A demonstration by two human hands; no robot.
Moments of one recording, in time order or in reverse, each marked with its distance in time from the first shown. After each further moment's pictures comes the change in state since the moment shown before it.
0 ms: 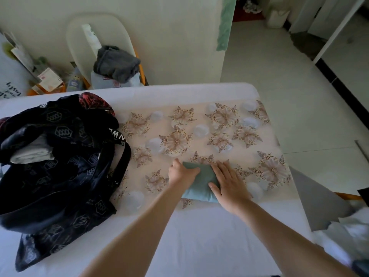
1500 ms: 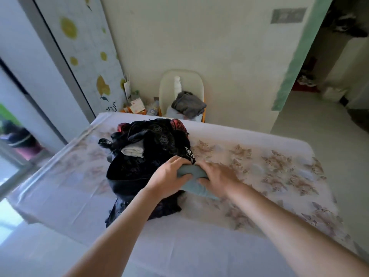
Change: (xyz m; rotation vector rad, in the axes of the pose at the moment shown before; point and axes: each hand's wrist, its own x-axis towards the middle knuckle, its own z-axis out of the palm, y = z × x) left_hand -0.117 -0.116 -0.255 0.215 0.396 0.807; right_hand 0.020 -0.267 -0.126 0.019 0.005 -0.569
